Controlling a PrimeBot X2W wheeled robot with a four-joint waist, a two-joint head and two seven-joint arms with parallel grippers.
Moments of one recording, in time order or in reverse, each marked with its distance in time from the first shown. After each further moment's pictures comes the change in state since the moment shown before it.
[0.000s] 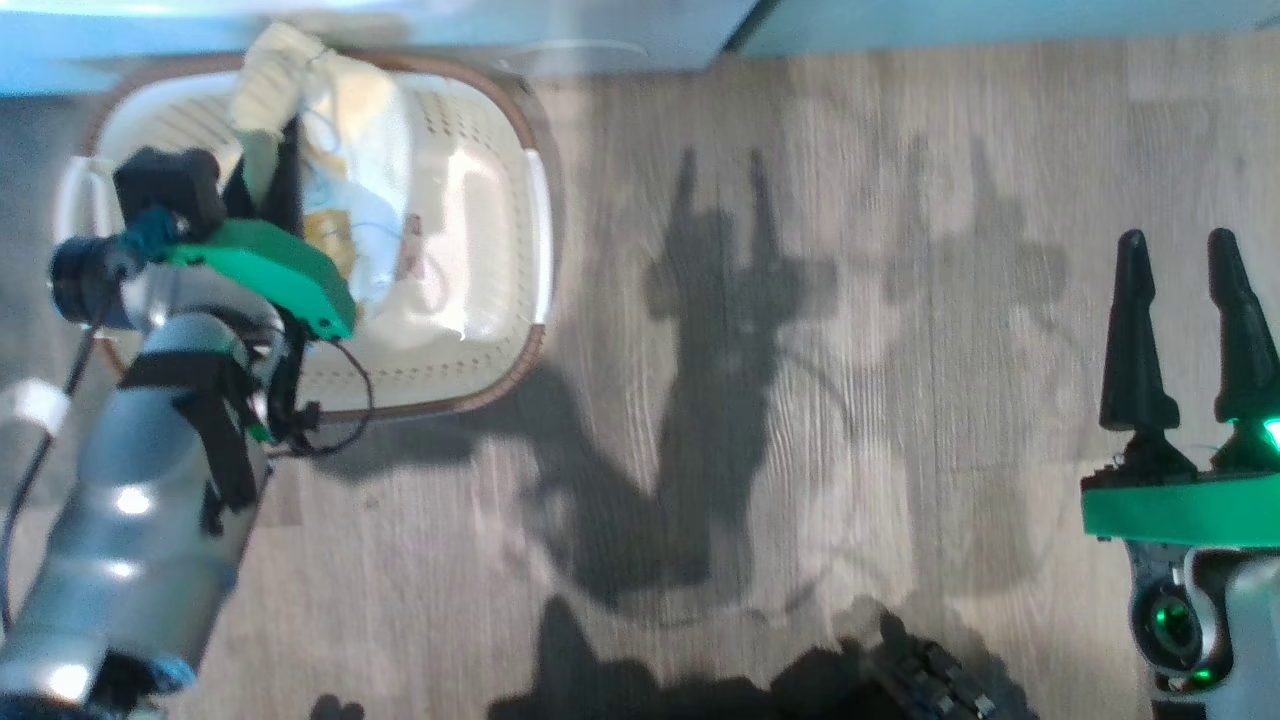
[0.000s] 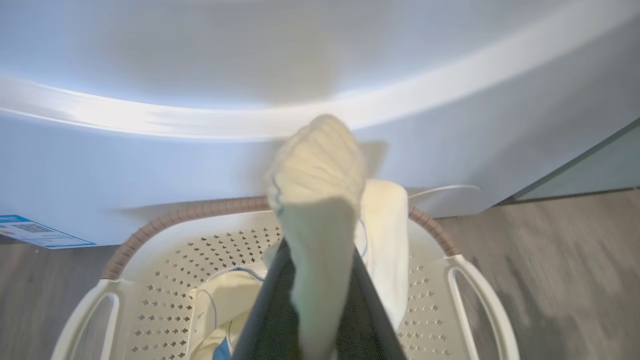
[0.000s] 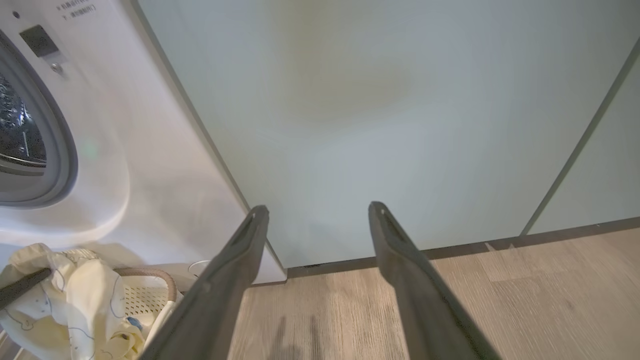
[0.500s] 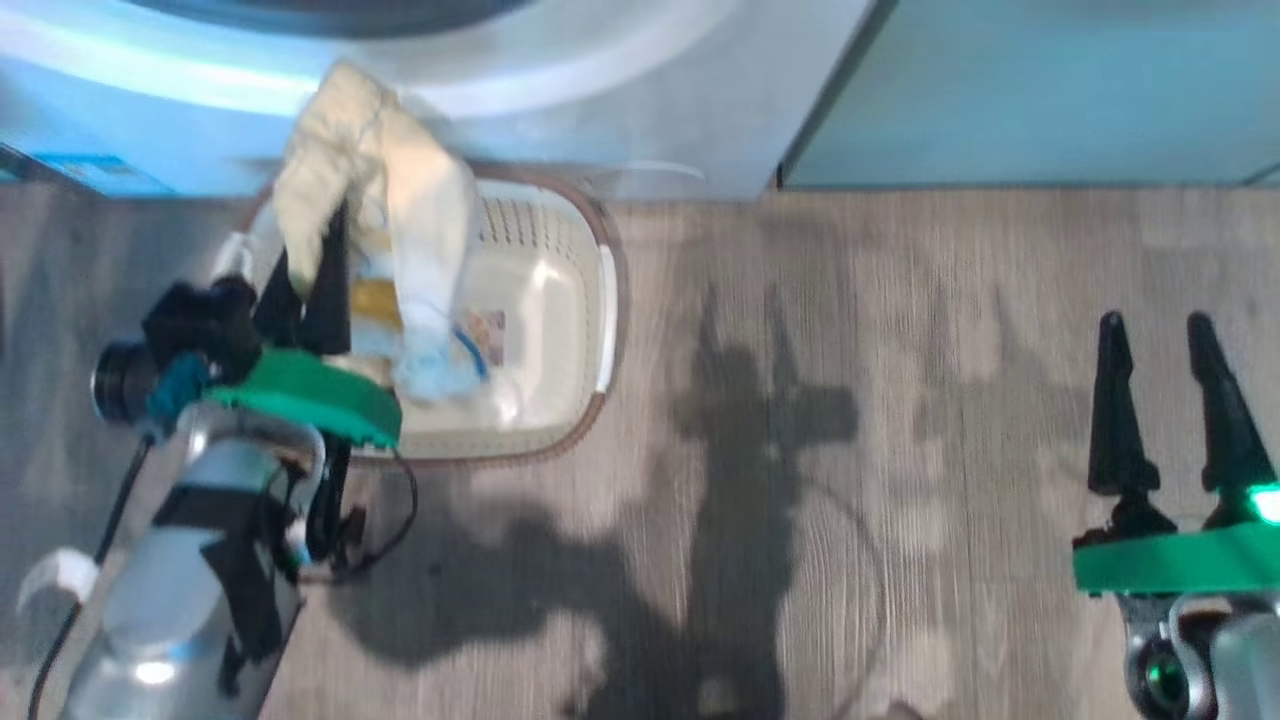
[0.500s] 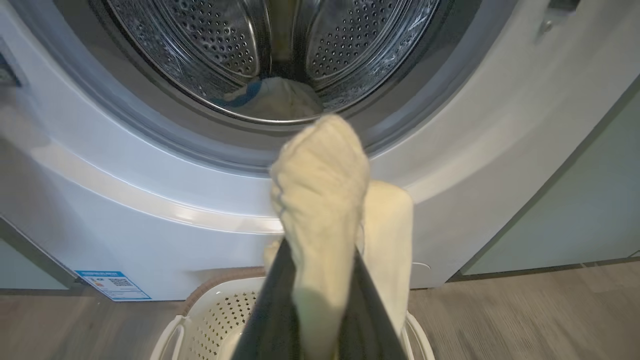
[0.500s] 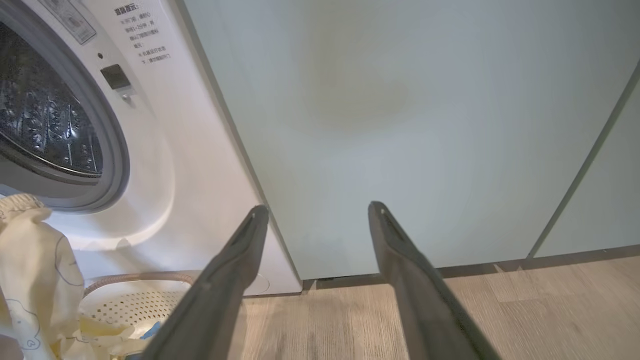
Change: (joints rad) left arm 0.291 -0.006 0.043 -0.413 0.017 0.085 -0.003; right arm 0.074 0.000 -0.025 0.057 -0.051 0.000 0.000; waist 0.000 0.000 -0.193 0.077
